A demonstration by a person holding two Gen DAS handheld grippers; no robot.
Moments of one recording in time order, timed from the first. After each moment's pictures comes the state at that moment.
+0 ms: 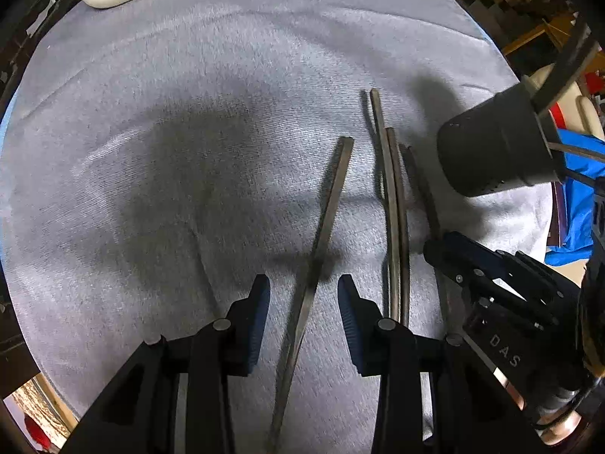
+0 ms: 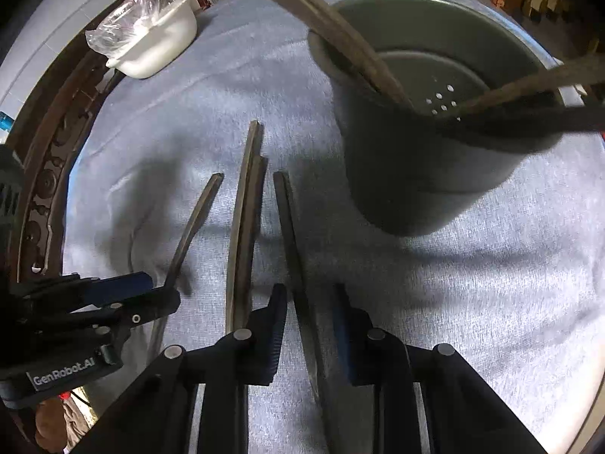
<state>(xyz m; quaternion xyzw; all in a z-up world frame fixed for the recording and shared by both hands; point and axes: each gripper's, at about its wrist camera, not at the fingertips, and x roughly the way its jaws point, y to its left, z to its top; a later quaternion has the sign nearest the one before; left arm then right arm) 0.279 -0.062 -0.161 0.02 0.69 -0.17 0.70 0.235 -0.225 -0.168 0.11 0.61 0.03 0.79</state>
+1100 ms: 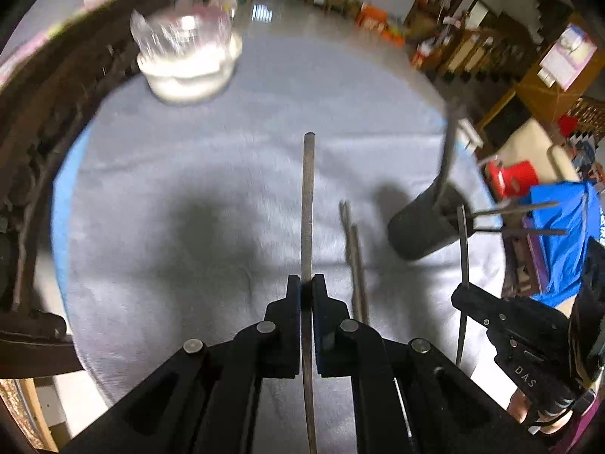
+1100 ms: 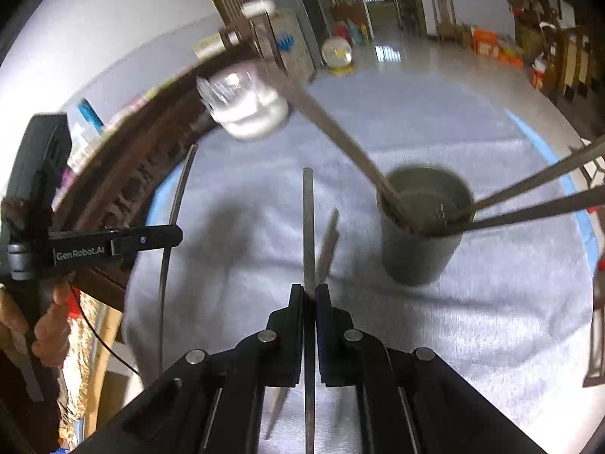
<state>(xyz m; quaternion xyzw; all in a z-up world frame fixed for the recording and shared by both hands) 0.245 -0.011 -0.043 -0.04 0.53 -0.18 0.83 0.162 -0.236 -0.052 0.09 0.45 0.13 0.88</state>
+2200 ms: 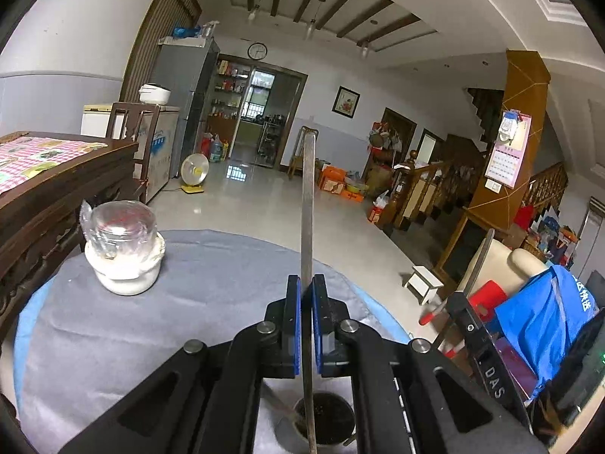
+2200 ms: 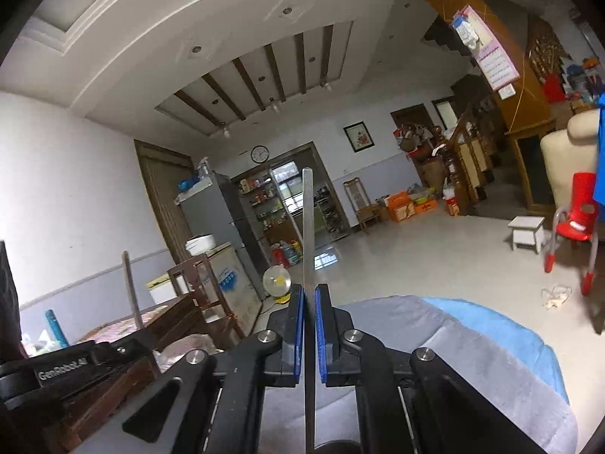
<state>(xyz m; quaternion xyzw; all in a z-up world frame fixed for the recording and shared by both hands) 0.260 -0.117 0.058 -0.10 0.23 -0.21 0.95 0.175 -0.313 0.046 0.20 0.04 -0.07 0.98</state>
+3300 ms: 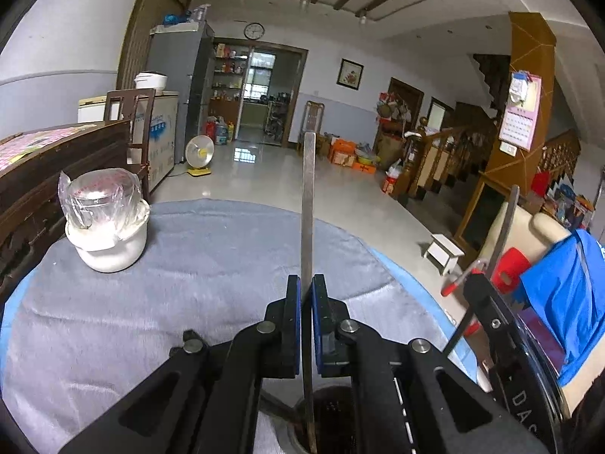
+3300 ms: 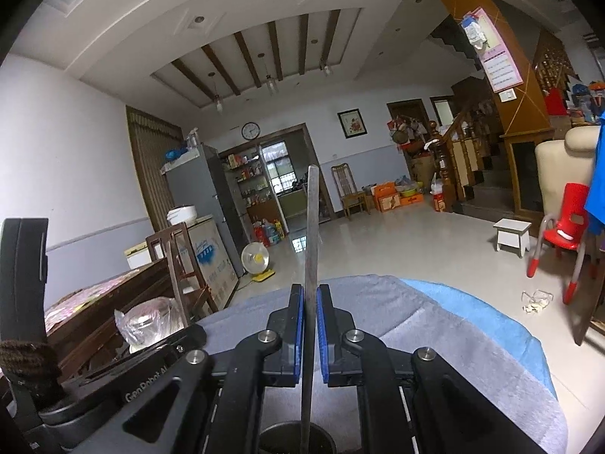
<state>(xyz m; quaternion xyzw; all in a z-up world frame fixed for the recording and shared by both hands) 0.273 -0.166 -0.003 -0.05 0.27 -0.19 0.94 0.189 -0.313 0.008 0.16 0.09 -0.08 0.98</state>
